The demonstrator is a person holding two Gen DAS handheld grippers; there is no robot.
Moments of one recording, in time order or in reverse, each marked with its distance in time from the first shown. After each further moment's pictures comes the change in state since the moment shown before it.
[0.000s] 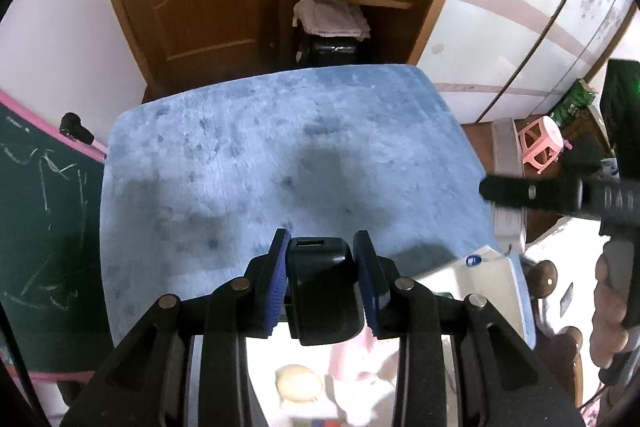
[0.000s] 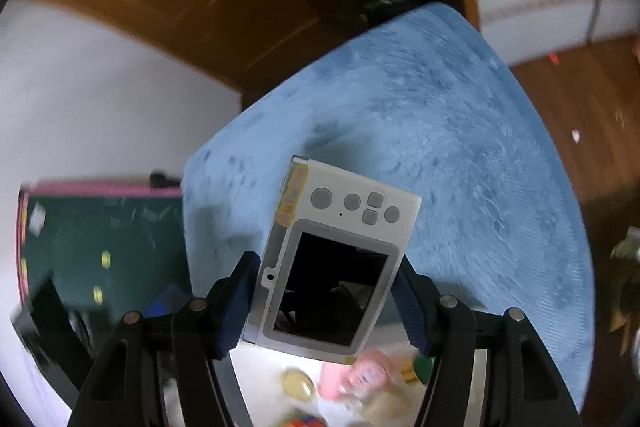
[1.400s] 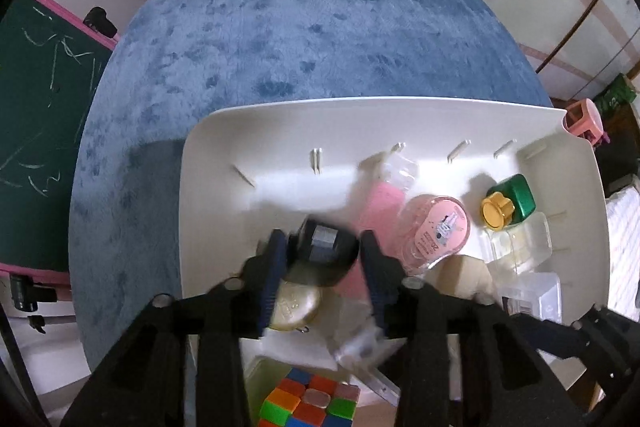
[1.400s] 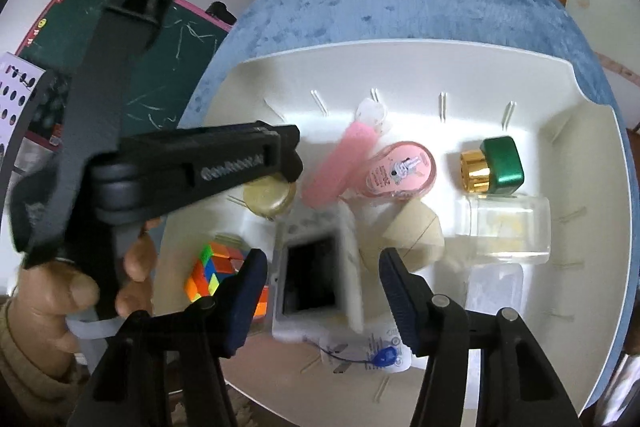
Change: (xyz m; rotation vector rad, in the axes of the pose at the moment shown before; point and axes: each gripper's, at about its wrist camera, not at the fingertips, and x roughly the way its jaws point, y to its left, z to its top) left arm 0.083 -0.003 -0.131 -0.109 0.135 0.138; right arm 0.054 0.008 -0.222 -0.425 0.093 -0.013
